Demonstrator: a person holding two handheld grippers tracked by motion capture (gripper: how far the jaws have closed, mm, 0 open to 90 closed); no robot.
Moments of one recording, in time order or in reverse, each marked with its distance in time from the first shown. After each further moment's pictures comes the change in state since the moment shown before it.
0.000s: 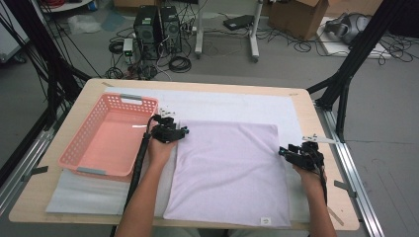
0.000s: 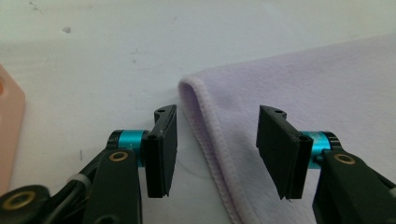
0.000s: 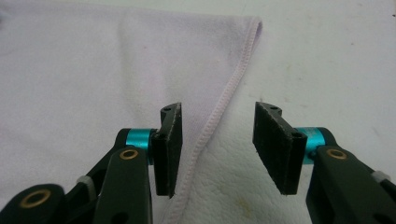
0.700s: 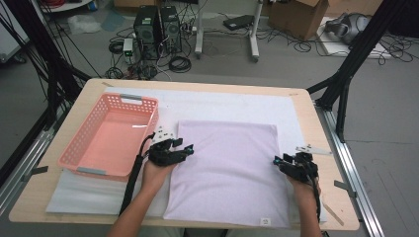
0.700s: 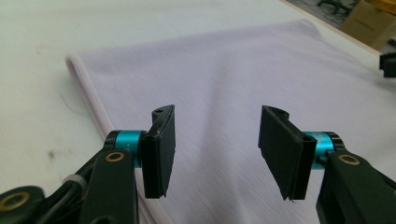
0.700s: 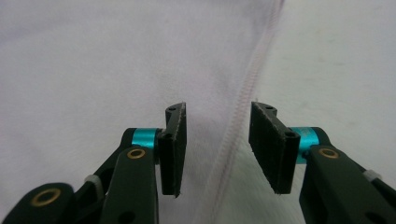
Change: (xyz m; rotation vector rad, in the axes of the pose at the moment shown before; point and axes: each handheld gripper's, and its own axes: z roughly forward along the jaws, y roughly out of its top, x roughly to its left) left arm -0.034 -0.033 -0.063 -0.124 -0.212 0.076; right arm 0.033 -0.021 -0.003 0.021 -0.041 0.011
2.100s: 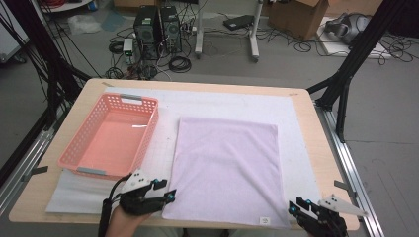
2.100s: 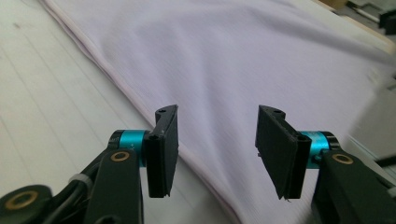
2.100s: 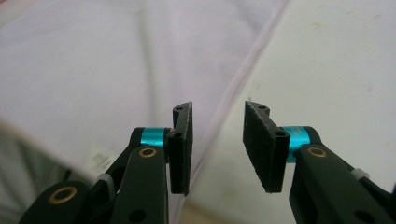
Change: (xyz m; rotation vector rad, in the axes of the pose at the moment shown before) left arm -0.038 -0.057 -0.109 0.071 -0.118 0.023; right arm 0.043 -0.080 -0.124 -0.017 0.031 -0.036
